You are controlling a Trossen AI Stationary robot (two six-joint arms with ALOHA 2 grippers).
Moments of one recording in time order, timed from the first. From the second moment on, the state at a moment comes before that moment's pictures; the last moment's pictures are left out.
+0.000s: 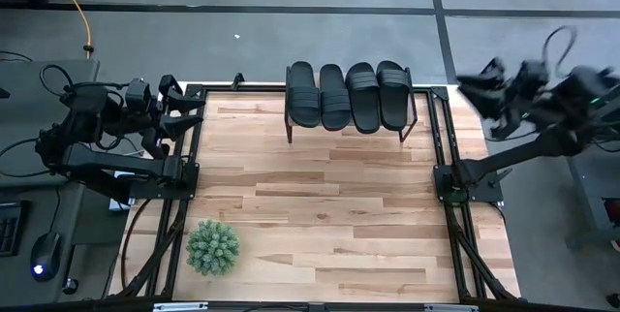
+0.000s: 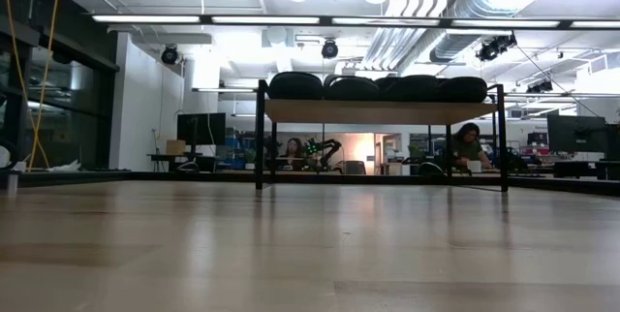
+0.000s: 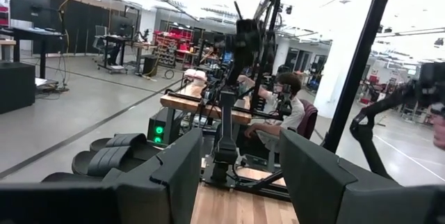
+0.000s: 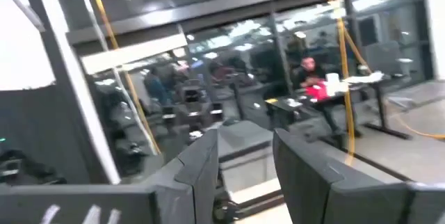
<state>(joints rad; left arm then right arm) 0.15 0.54 1.08 -0.41 -0.07 -0.19 0.21 0.66 1.38 -0.49 0.42 0.15</state>
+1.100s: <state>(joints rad) 0.15 0.43 0.80 -0.21 -0.07 -0.28 0.21 0.40 0.28 0.83 0.37 0.20</state>
